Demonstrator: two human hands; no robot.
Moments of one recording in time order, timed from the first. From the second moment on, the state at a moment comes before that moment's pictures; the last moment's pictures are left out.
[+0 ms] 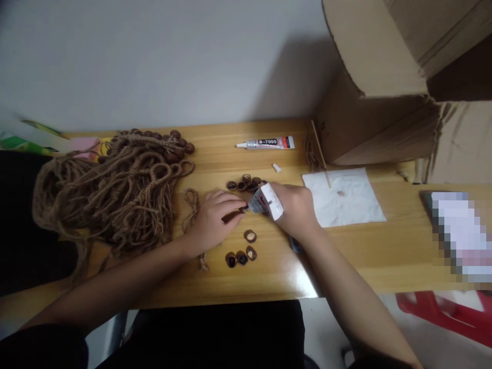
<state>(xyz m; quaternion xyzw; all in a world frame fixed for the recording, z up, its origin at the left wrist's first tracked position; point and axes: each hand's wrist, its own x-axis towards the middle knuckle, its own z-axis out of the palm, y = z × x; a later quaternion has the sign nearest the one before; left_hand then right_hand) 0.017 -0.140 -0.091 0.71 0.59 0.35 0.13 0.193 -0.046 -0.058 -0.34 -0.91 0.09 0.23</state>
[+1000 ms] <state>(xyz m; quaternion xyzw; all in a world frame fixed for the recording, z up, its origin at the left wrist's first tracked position) 0.017 -0.140 -0.092 0.72 0.58 0.37 0.11 0.193 -0.046 -0.062 -0.37 -0.90 0.09 0.23</state>
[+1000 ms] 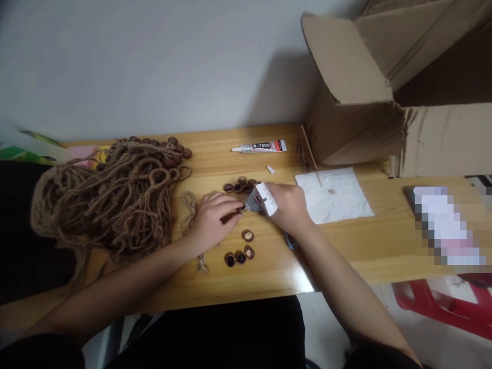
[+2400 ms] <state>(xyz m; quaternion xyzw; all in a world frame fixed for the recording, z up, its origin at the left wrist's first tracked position) 0.018 -0.140 -0.091 0.71 0.59 0.37 0.12 0.189 -0.047 -0.054 -0.40 -0.88 0.17 0.21</state>
